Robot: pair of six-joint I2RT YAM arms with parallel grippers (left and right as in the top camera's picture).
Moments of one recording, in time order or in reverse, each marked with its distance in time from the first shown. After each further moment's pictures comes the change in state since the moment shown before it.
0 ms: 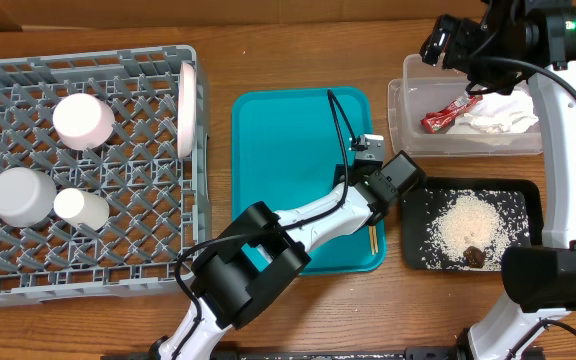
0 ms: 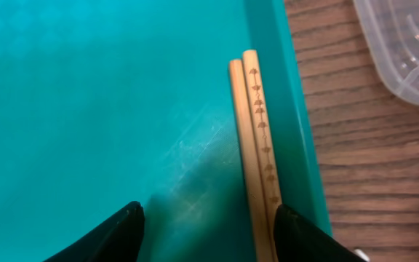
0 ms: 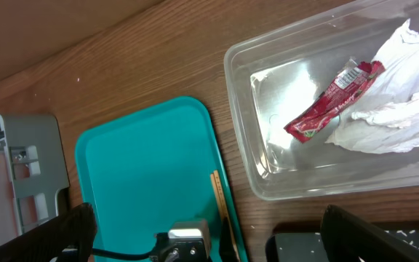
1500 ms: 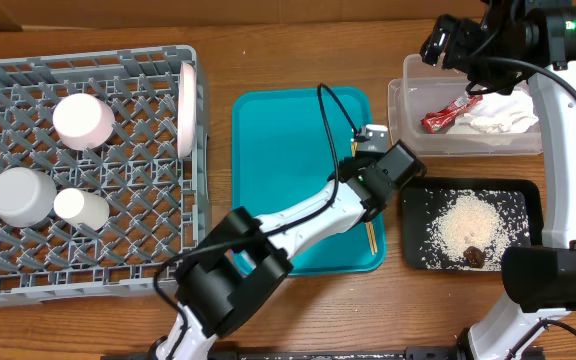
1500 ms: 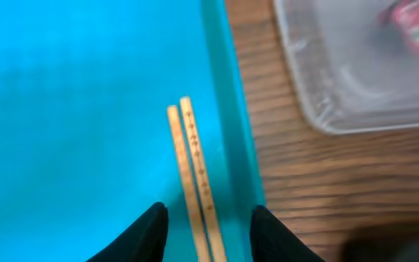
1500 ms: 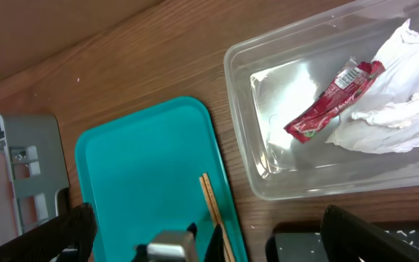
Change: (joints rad) left arm 0.015 -0.095 -0.009 0.020 0.080 0.023; right arm 0.000 0.000 0.000 0.000 0.000 0.000
